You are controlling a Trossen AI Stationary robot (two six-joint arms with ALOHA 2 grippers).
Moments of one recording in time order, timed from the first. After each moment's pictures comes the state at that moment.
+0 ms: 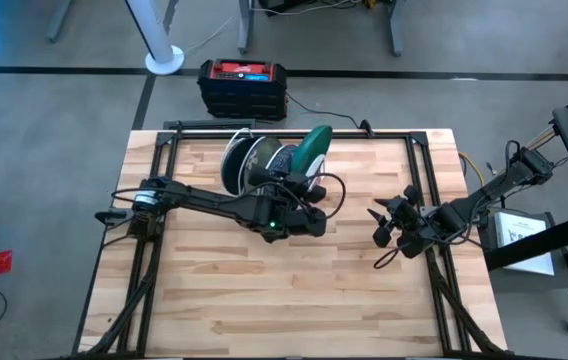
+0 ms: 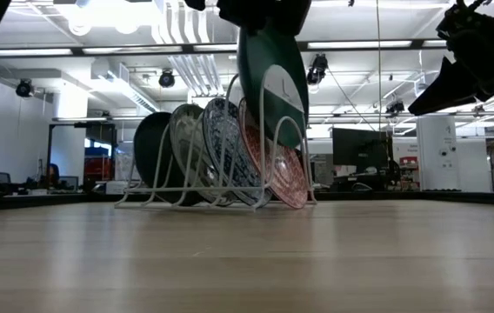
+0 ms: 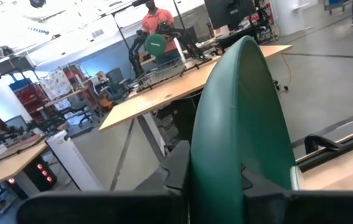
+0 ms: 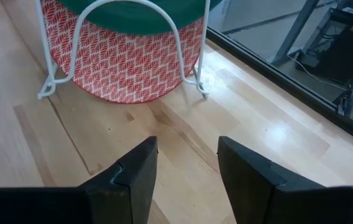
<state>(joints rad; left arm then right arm) -0.16 2.01 1.82 -0.62 -1.57 -0.49 0.55 0.84 0.47 -0.66 0.99 0.84</state>
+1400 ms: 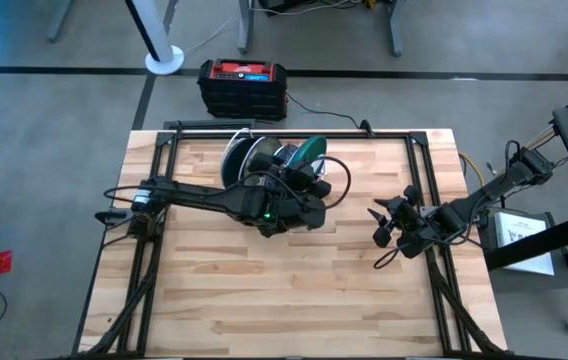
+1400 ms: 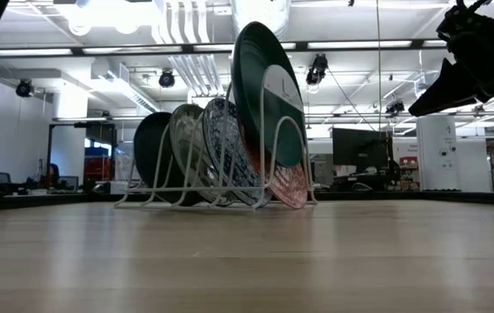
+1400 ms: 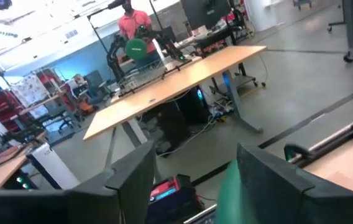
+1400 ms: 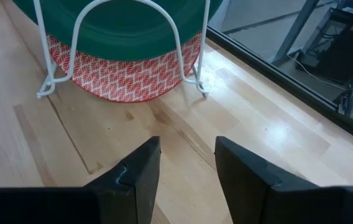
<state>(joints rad) -0.17 2.01 2.07 -0.71 -1.48 -0.29 0.55 0.84 0.46 -0.66 0.99 0.84</state>
